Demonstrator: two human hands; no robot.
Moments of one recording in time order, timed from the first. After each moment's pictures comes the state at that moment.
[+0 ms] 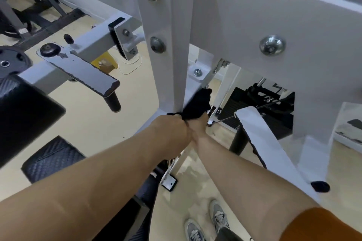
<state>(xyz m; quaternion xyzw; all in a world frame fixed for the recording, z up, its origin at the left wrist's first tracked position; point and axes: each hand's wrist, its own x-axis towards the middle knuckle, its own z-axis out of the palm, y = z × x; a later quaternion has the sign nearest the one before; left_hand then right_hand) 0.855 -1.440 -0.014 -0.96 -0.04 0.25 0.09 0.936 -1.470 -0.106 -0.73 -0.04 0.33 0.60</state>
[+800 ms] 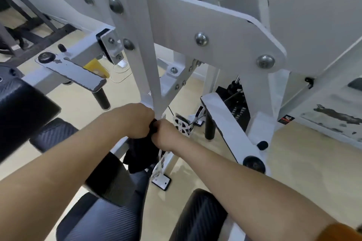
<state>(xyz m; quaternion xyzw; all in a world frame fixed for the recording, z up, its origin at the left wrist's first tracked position) 0.832 -1.442 0.029 -0.93 -0.18 0.33 0.01 0.892 -1.540 -0.025 -0.75 -0.40 0.45 0.26</state>
